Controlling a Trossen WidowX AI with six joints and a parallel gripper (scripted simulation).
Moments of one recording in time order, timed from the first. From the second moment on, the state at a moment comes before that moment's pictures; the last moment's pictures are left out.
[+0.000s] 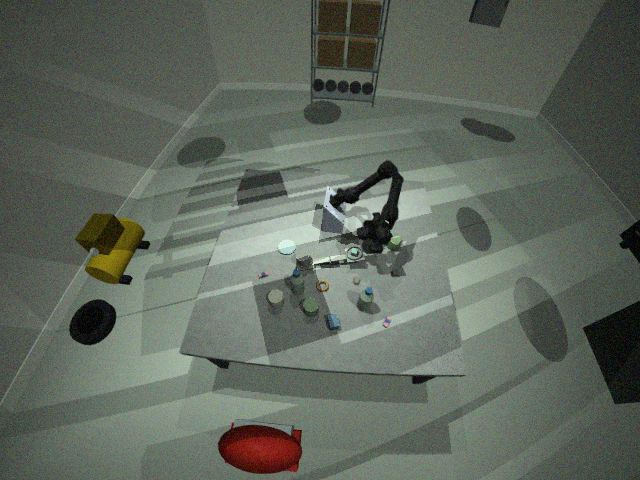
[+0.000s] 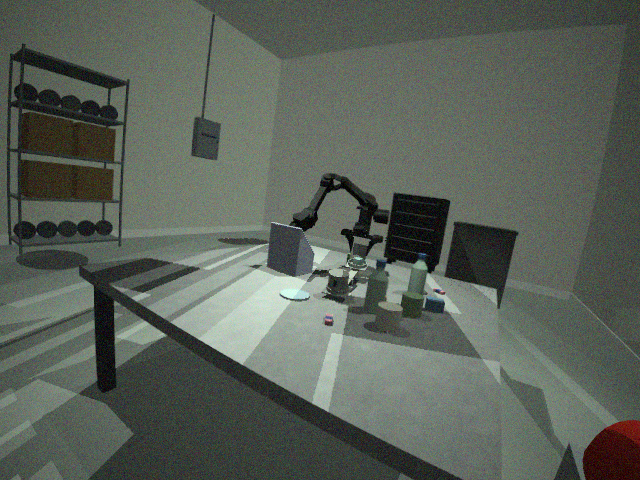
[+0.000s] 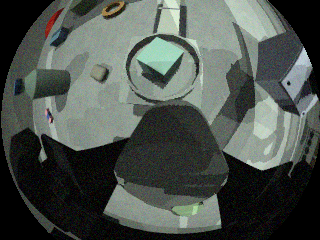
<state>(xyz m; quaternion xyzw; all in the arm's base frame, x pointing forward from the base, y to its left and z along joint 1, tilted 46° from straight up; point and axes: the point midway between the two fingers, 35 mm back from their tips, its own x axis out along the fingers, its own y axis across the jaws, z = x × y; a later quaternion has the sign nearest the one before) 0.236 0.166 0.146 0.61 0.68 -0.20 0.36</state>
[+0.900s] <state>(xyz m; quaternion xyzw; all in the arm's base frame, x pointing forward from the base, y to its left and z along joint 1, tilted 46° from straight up) 0.203 0.240 0.130 0.62 0.68 -0.17 0.35</state>
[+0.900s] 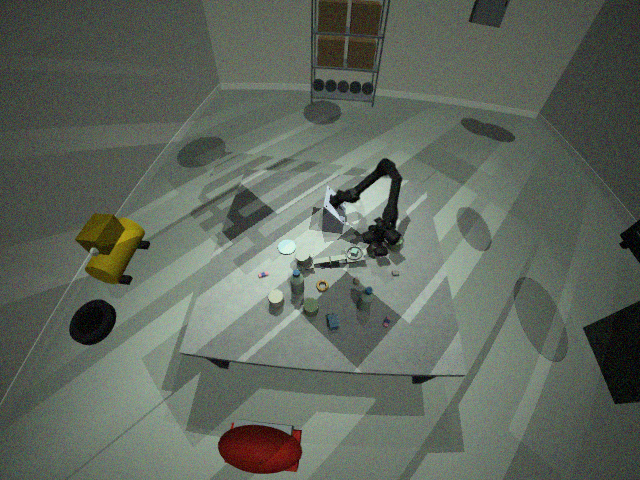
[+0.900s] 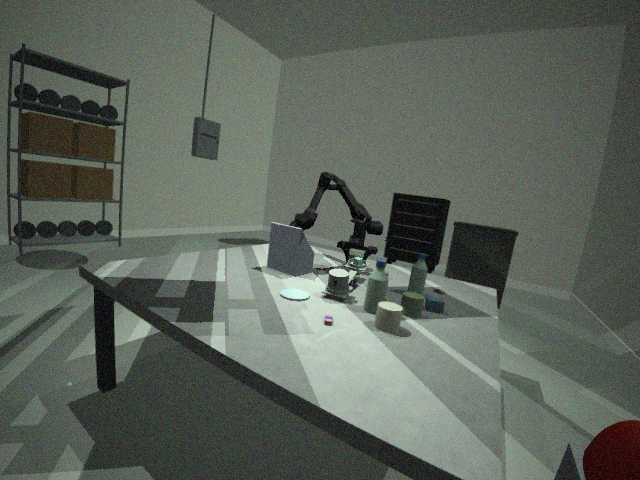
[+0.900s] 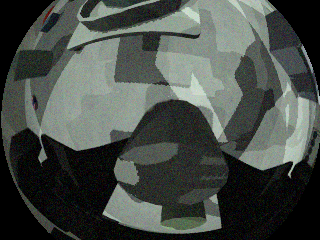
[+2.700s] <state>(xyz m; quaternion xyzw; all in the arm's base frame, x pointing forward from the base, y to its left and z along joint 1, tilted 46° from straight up) 0.233 0.190 0.162 0.63 0.66 -0.12 0.39</state>
